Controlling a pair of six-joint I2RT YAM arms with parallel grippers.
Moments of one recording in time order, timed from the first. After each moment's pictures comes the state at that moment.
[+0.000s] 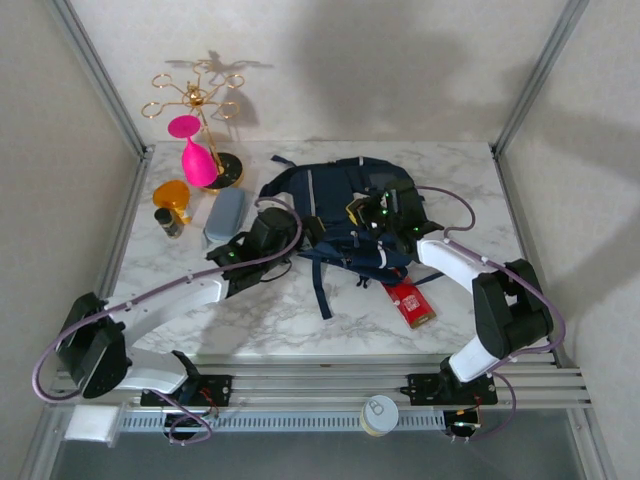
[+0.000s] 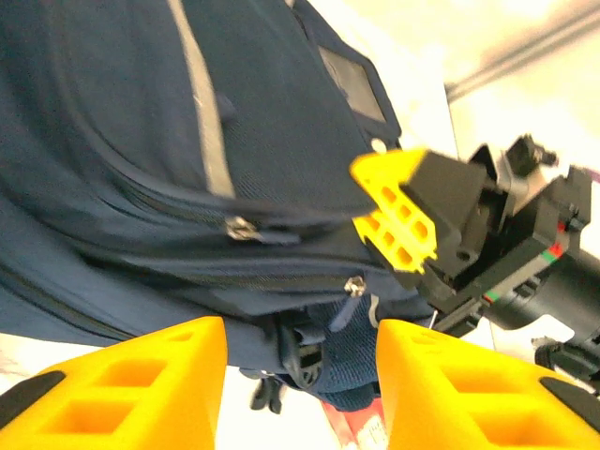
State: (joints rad) left arm -0.77 1.37 0.97 -0.11 -0.16 -0.95; right arm 0.45 1.57 0.96 0.10 -0.32 1.36
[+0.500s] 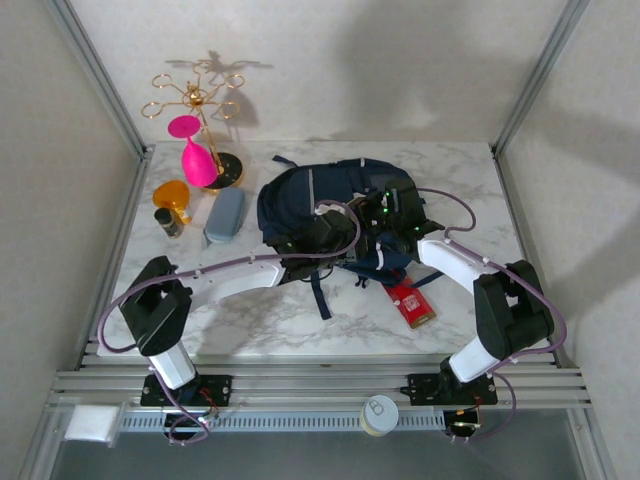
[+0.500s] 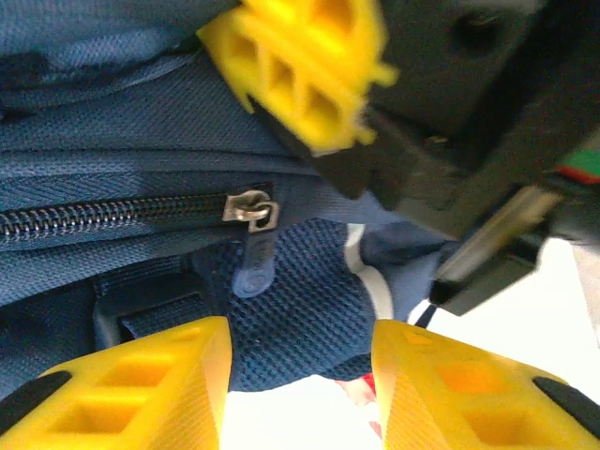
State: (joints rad) left arm -0.91 1.72 1.24 -0.20 -0.14 -0.83; right arm 0.45 1.56 0.97 0.10 -0.33 1.45
